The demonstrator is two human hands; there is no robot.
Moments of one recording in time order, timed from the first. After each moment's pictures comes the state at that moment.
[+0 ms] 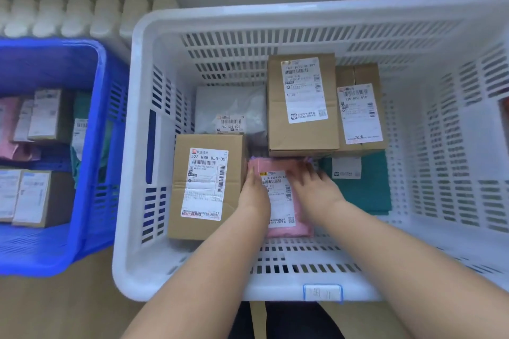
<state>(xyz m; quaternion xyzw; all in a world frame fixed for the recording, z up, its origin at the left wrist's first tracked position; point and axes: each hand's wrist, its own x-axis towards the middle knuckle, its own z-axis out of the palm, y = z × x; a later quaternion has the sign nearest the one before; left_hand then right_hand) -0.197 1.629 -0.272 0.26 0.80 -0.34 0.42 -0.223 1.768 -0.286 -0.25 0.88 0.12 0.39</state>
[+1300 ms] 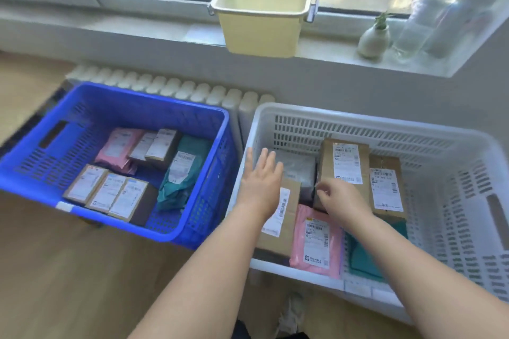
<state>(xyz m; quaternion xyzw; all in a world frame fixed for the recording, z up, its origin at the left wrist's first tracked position) -0.171 1.515 -0.076 -0.02 0.99 -0.09 0.11 -0.223 1.692 -0.091 -0.12 0.95 -0.20 0.20</state>
